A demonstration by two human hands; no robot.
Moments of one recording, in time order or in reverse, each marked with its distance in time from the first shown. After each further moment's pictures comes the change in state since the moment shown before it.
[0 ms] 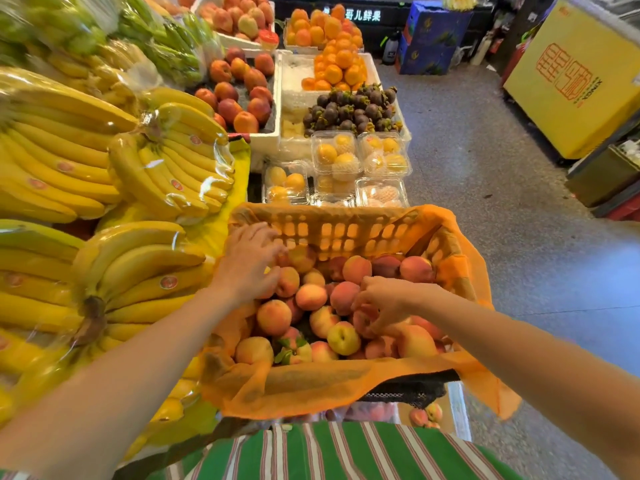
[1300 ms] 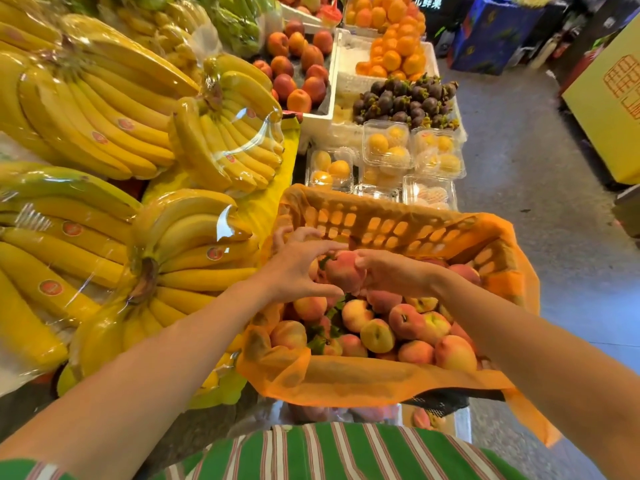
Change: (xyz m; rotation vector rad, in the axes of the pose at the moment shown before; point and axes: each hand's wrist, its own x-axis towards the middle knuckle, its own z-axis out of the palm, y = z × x) left_hand -0.028 0.000 -0.004 -0.362 -0.139 -0.056; right_hand 0.049 -0.036 -0.037 1.442 -0.121 -0.237
